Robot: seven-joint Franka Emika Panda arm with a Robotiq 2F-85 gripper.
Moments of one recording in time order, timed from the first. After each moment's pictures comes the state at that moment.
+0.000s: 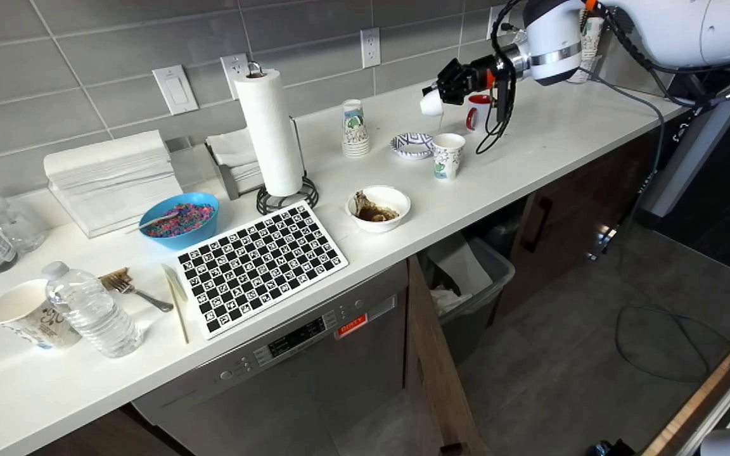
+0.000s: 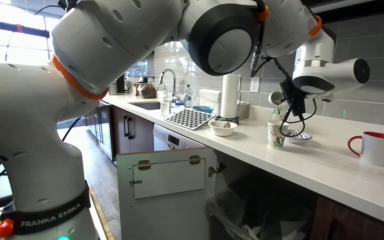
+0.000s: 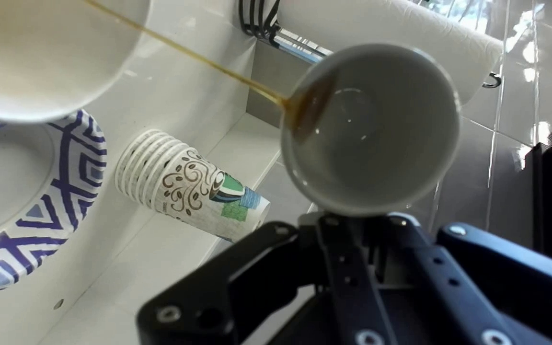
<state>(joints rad) -0.80 0.93 0.79 -1.21 0.76 2.16 -0.62</state>
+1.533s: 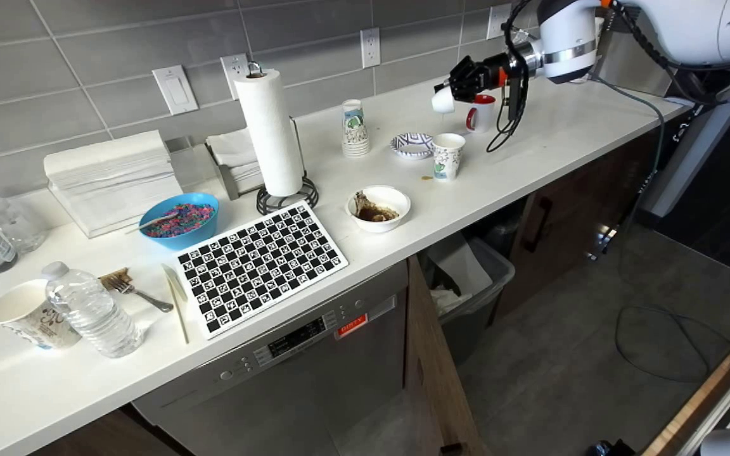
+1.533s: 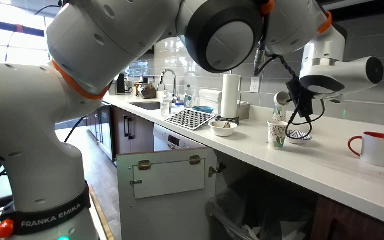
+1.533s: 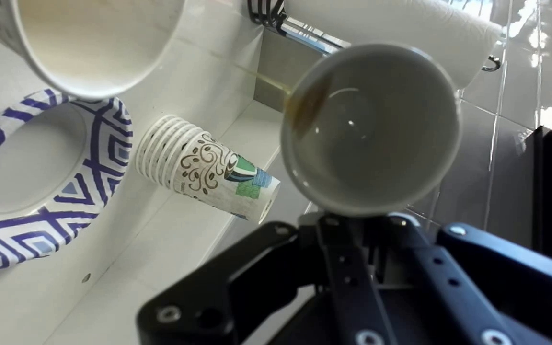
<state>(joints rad) -0.86 0.92 0.81 -1.24 0.76 2.16 -0.62</state>
